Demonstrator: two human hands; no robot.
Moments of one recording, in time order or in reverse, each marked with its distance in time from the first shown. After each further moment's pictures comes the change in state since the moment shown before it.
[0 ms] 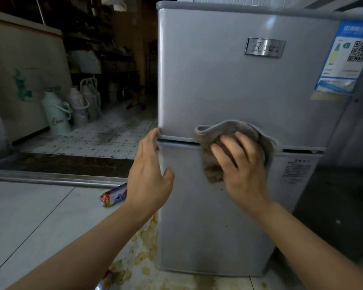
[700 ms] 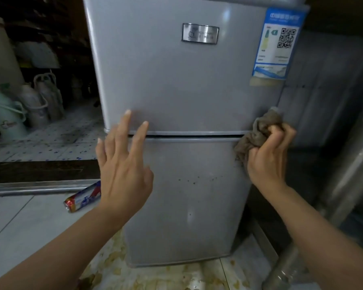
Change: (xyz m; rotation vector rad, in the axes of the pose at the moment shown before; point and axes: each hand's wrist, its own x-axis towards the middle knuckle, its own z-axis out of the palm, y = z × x) left_hand -0.014 0.036 0.025 0.381 0.036 0.271; right_hand -0.043 0.096 -0.051 -0.028 0.002 0.678
